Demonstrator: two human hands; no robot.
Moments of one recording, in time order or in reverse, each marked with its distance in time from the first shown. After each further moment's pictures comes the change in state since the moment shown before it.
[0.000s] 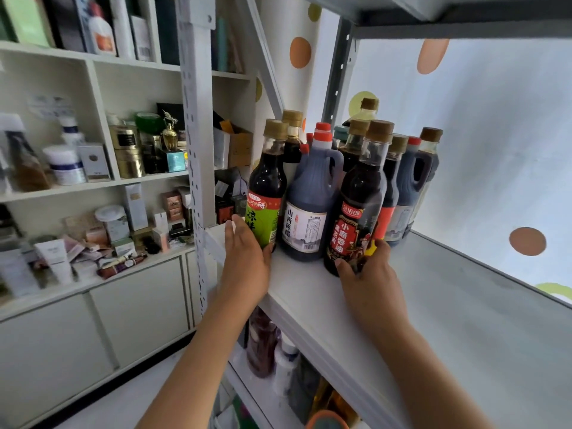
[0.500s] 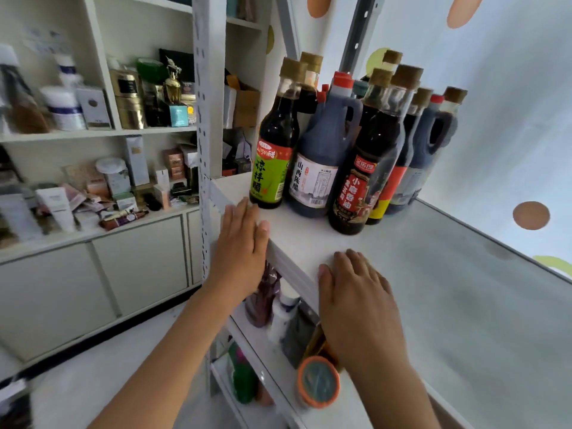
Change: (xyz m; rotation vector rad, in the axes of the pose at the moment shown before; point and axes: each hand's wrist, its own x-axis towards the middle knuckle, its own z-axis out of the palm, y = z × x) left_hand -0.064 -0.024 -0.012 0.030 -0.119 0.011; right_hand -0.100 0.002 0.004 -0.594 -0.124 -0.234
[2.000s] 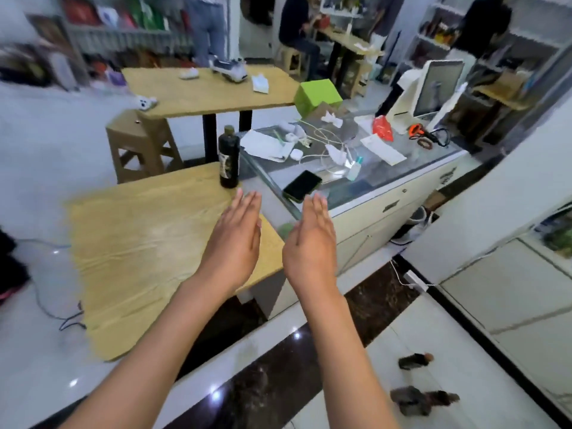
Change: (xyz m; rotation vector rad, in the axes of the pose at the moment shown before) left_hand -1.025 -0.027 -0.370 0.562 0.974 -1.076; right_hand -0.874 -0.303 -0.013 0.682 -0.573 -1.593
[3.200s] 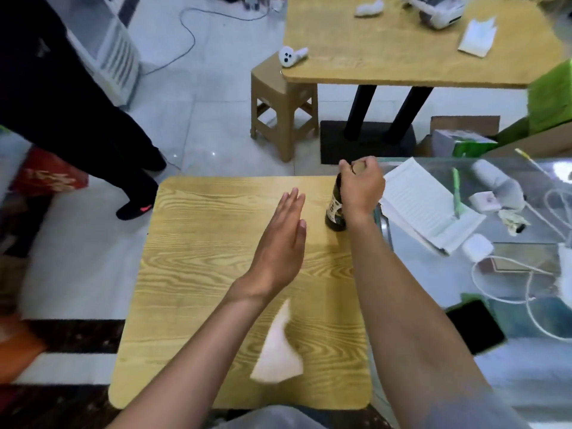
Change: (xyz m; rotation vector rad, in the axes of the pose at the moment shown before) left_hand 0.299 -0.228 0.069 -0.136 0.122 -0.622; right_hand 0.482 -0.025 0.353 0.435 -0.261 0.168
